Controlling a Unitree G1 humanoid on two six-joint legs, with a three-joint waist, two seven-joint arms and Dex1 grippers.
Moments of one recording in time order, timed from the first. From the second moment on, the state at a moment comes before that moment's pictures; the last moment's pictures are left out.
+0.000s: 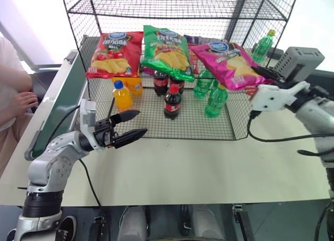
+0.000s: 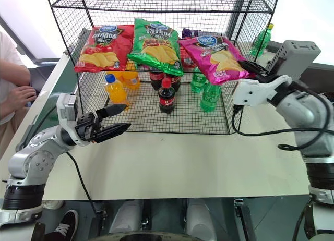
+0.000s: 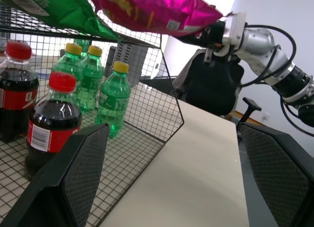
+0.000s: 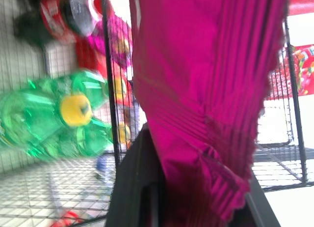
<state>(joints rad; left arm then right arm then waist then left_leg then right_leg) -0.21 0.56 0.17 -0.20 -0.82 0.51 -1.06 -0.43 -0.89 -0.09 -0.03 -0.47 -0.22 0.46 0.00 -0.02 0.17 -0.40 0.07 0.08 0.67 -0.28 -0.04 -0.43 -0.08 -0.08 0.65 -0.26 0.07</state>
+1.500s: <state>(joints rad) -0.12 0.51 0.17 -0.29 -0.75 0.44 -0.98 -0.78 -0.76 0.02 0.11 -0.24 0.22 0.71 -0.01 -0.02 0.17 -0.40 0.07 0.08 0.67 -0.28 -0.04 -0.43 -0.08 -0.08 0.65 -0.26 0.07</state>
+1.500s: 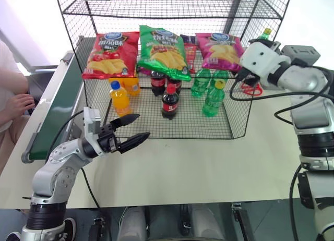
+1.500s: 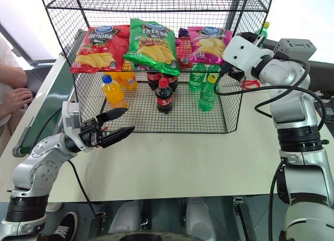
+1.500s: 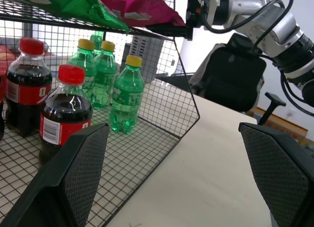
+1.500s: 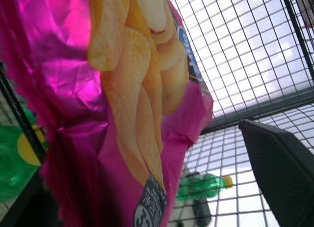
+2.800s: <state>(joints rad) -0.11 0.50 0.13 -0.32 -0.73 0.43 -0.96 -0.77 -0.81 0.06 0.20 -0.21 -0.21 0.70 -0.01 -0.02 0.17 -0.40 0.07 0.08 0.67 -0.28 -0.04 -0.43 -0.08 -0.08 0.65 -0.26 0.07</state>
